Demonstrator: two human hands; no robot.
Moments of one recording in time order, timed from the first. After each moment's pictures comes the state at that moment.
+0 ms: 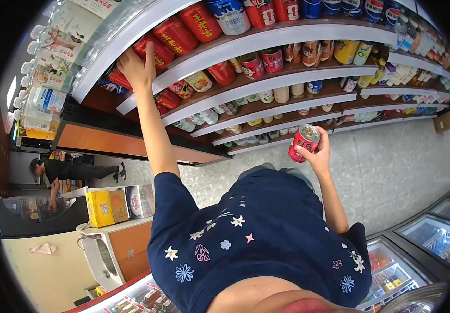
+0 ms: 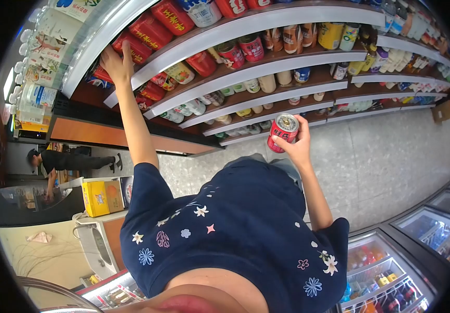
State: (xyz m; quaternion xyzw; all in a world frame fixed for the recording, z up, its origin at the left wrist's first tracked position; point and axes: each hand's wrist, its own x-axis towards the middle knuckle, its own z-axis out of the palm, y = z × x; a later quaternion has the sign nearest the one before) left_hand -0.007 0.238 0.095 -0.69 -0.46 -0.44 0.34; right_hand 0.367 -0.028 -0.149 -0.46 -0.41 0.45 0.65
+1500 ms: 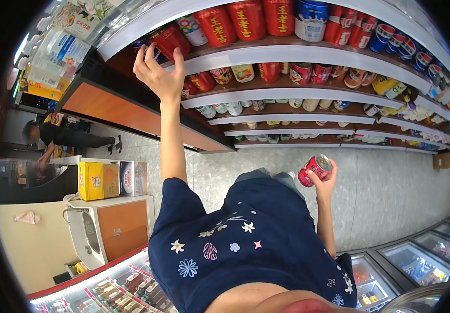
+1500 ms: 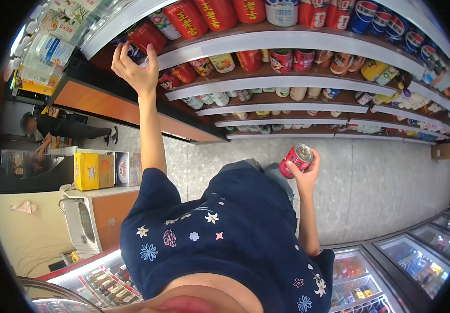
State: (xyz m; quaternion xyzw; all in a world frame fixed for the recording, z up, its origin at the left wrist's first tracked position) left_hand -0.077 0.181 0.065 -0.60 -0.48 -0.50 0.41; right_hand 0.304 -0.068 -0.163 -0.53 -0.34 0.47 0.62
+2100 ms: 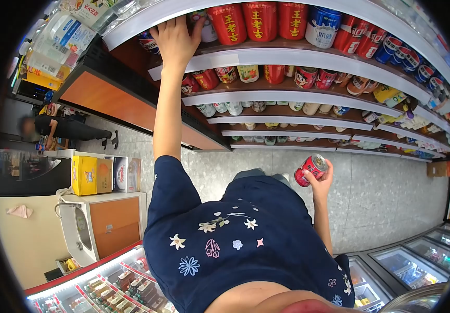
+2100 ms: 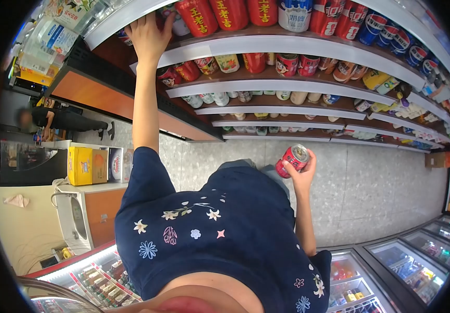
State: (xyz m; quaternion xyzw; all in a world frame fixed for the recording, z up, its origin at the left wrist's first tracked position) left_hand -0.072 0.244 0.097 -0.66 -0.45 -0.39 0.45; right_hand 0.297 -0.058 -0.160 -0.53 -0.35 0.47 0.61
